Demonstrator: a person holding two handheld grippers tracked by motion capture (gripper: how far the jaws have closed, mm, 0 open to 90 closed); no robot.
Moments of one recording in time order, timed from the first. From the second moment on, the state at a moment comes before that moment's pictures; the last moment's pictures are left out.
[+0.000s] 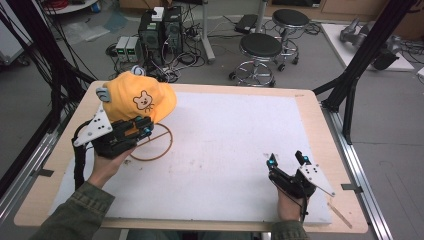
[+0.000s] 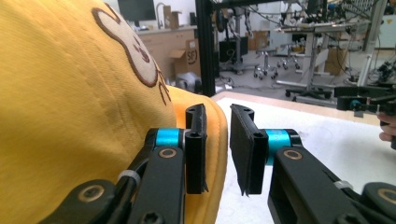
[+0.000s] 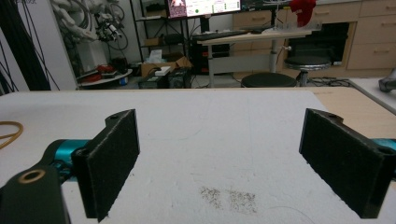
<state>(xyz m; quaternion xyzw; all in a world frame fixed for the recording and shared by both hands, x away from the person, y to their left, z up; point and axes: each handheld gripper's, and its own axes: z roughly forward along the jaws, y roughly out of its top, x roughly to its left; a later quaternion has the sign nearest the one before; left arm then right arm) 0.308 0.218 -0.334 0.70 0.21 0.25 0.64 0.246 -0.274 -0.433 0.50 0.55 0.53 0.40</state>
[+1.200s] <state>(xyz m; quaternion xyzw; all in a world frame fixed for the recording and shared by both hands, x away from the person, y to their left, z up) 0.272 0.248 -0.281 0.62 0.23 0.35 0.66 0.245 -0.275 -0.433 0.50 0.55 0.54 0.39</state>
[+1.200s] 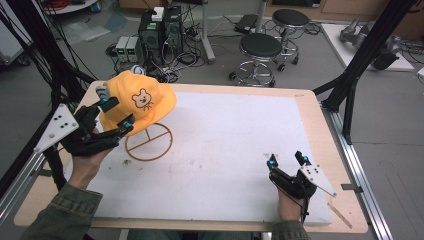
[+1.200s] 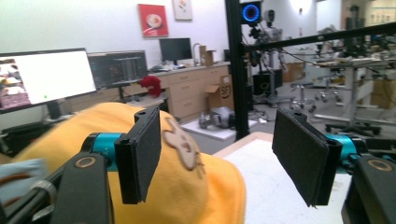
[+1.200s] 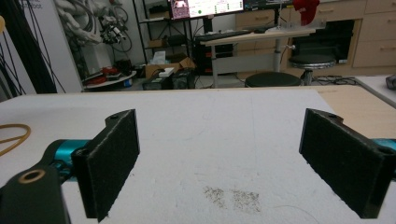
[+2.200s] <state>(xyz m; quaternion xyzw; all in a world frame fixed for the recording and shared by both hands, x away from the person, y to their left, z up) 0.256 0.320 -0.297 0.53 0.36 0.45 0.62 0.243 -0.276 -0.432 0.50 0.54 0.54 0.41</state>
